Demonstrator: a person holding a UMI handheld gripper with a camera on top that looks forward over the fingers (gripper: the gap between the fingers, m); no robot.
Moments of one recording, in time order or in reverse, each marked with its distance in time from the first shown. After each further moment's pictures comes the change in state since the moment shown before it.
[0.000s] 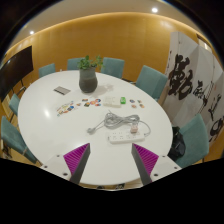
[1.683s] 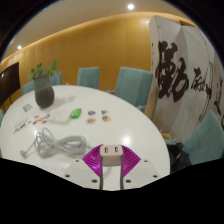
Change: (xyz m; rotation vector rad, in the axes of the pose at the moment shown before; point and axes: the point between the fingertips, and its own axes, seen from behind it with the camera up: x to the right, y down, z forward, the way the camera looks) arm 0.300 -0.032 0.349 0.213 0.037 0.108
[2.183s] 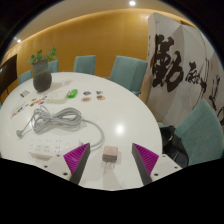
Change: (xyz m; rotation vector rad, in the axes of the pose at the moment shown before) arm 0.022 0.079 -0.051 -0.119 0.065 -0.031
